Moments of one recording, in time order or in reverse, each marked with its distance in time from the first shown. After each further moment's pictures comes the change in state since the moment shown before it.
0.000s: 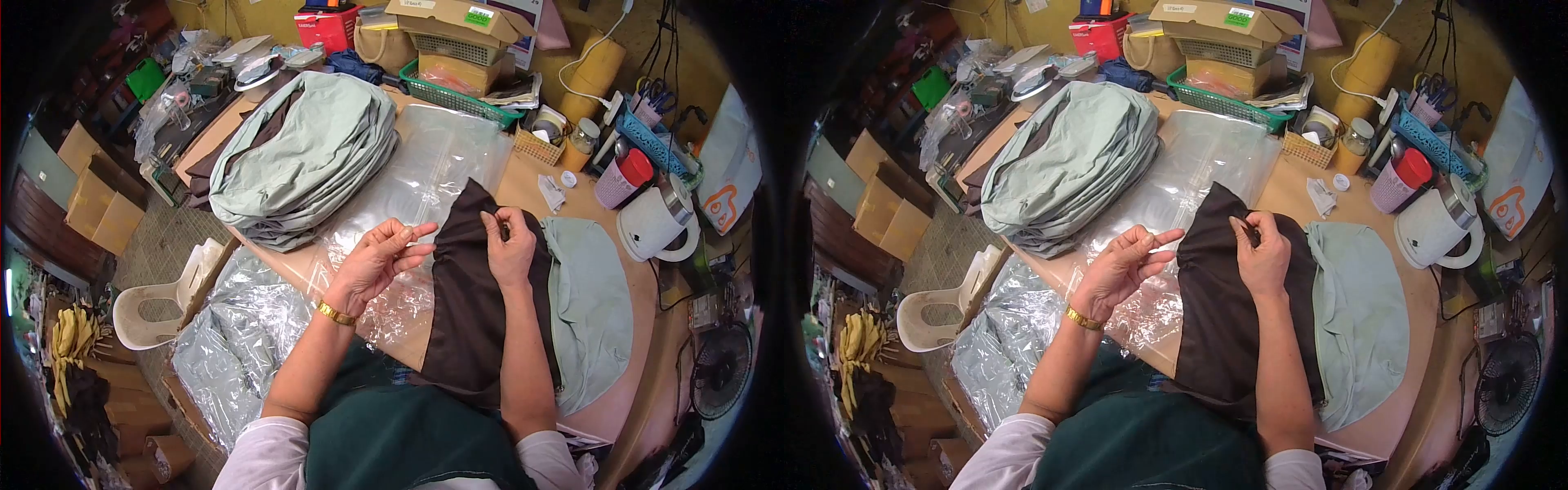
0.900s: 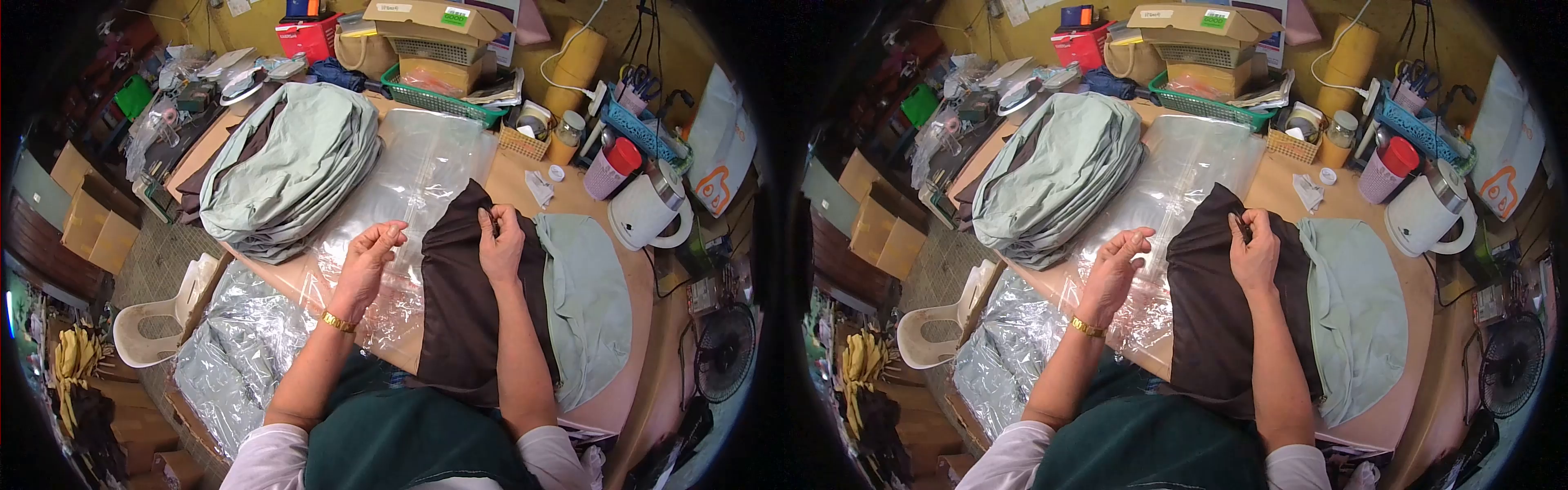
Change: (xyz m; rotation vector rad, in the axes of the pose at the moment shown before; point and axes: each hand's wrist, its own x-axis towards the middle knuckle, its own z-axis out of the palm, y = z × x) left_hand 0.011 -0.022 -0.002 0.365 0.307 0.159; right_hand 0.002 0.020 0.006 0.002 0.093 -0.010
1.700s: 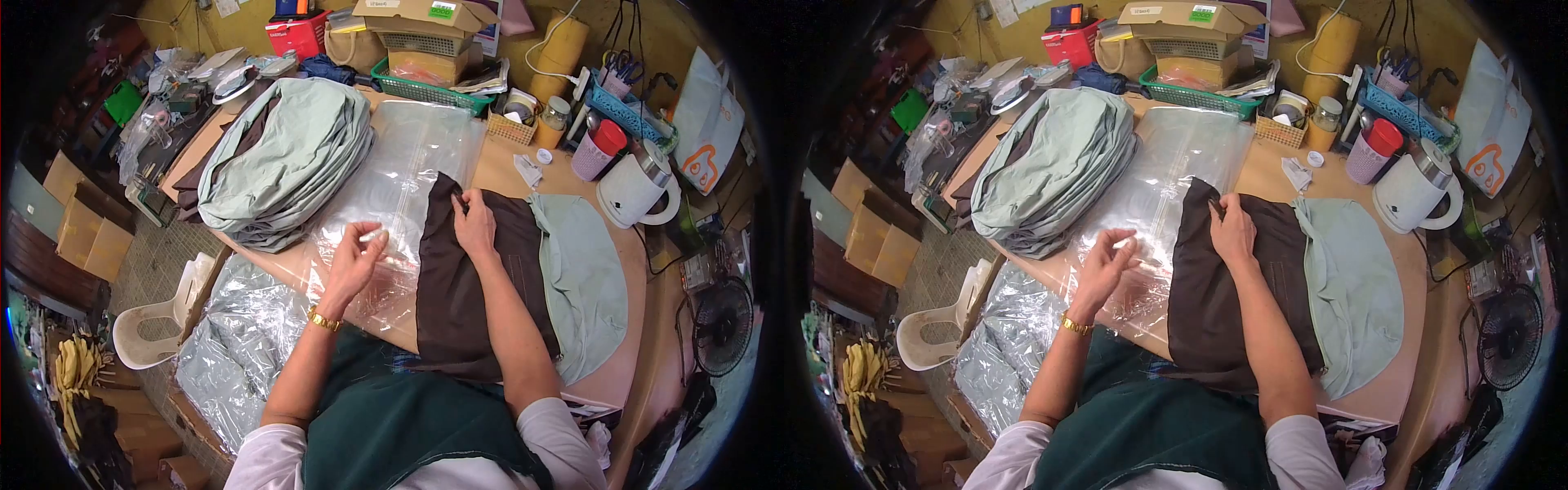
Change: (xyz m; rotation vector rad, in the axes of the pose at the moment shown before) left_hand -0.023 -0.009 -0.028 0.429 -0.040 0.045; right_hand -0.011 0.021 0.028 -0.298 -0.226 0.206
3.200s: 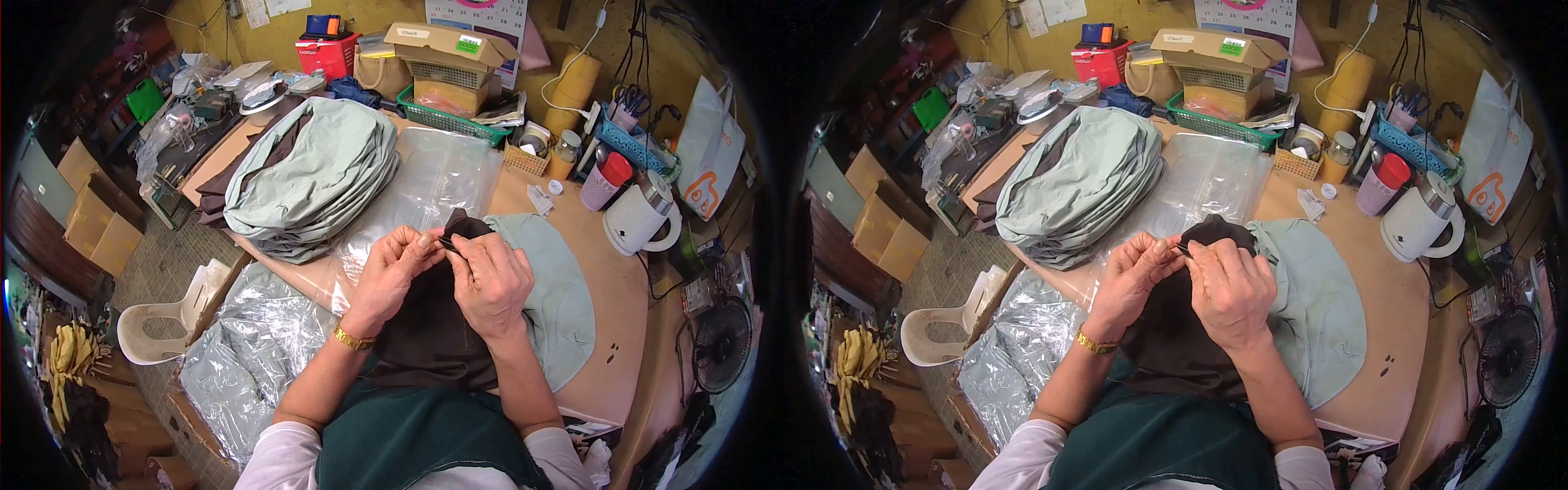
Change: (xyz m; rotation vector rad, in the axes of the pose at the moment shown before) left_hand -0.028 0.087 0.024 -0.639 -0.178 0.185; right_hand -0.075 -0.152 -0.099 -0.192 0.313 -0.683
